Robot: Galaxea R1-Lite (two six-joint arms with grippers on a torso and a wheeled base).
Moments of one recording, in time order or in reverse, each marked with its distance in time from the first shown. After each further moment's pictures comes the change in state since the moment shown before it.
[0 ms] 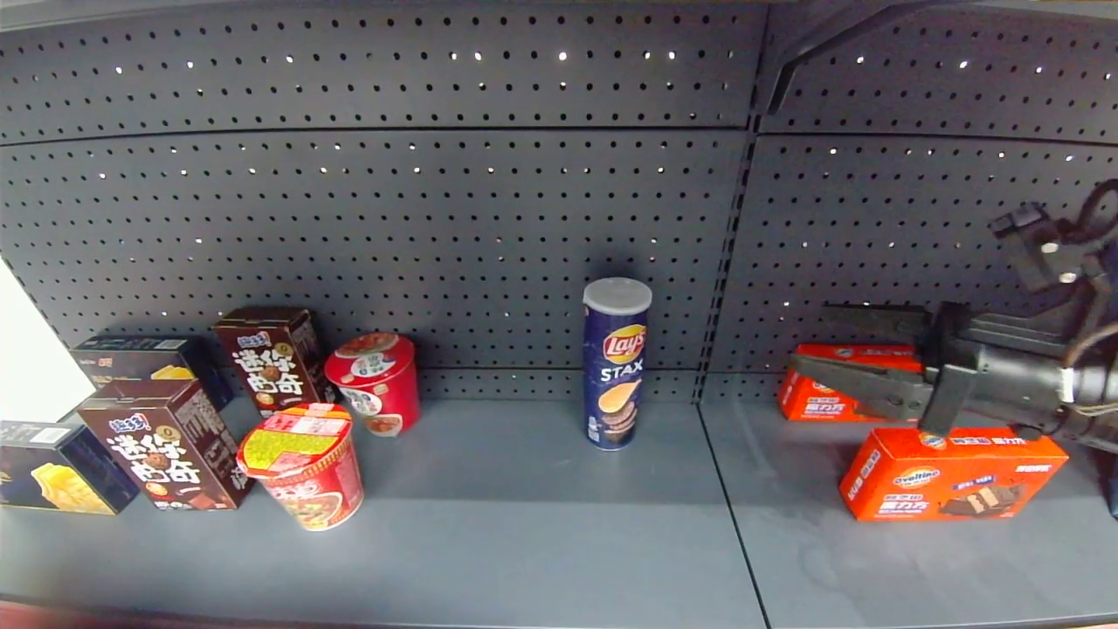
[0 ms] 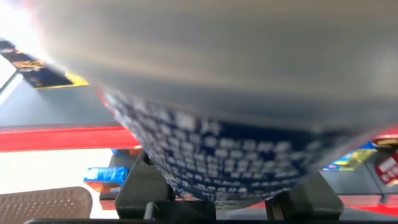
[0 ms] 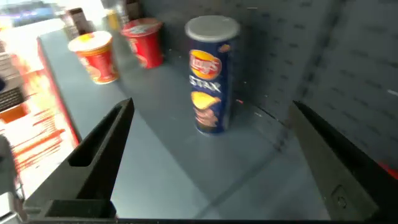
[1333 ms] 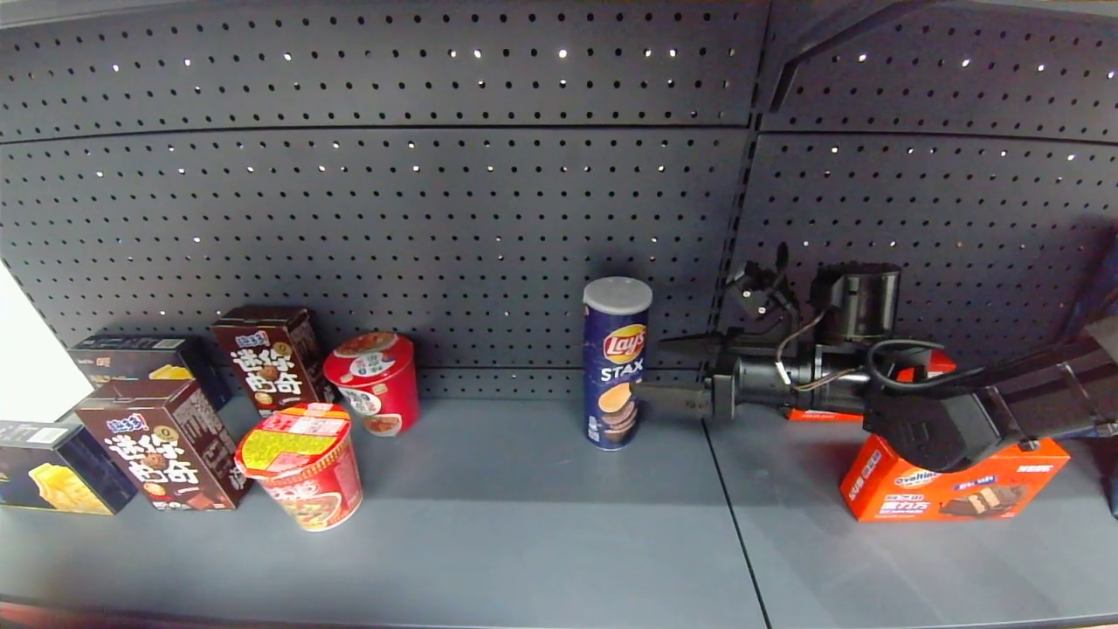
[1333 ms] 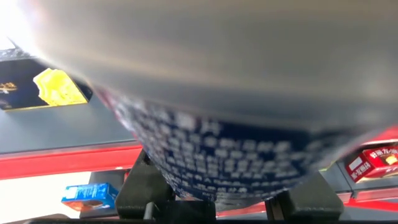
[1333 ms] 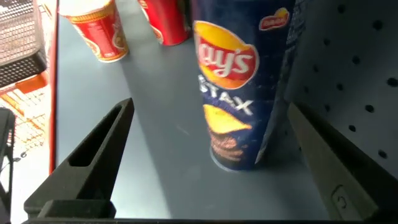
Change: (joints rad) left arm -0.095 0.098 -0.047 -0.060 0.003 -0.049; right arm 0.162 0.515 -0.371 0.003 0.034 -0.048
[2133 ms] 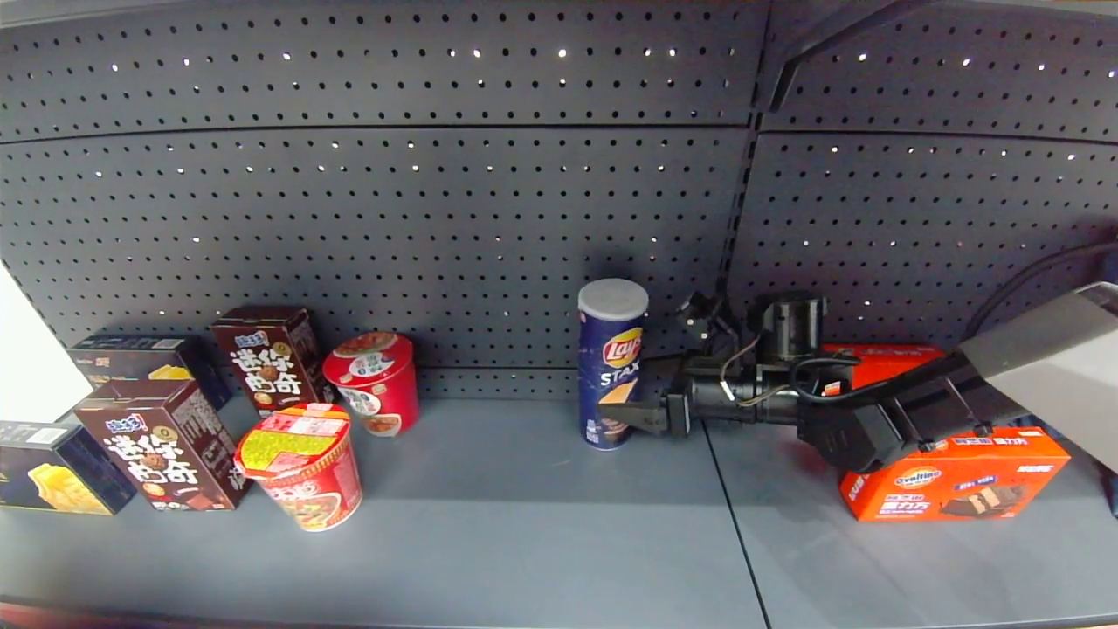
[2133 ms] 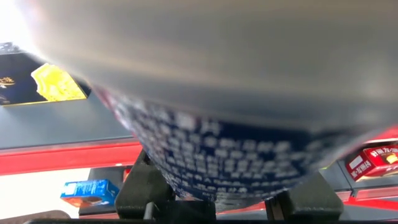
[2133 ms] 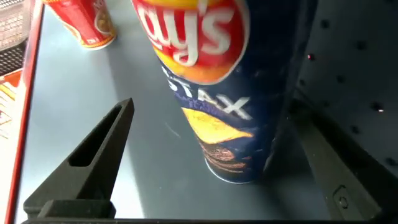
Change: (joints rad) left arm 0.005 -0.001 0.012 0.002 0.003 -0.001; right arm 0.046 0.165 -0.112 0.001 -0.022 0.001
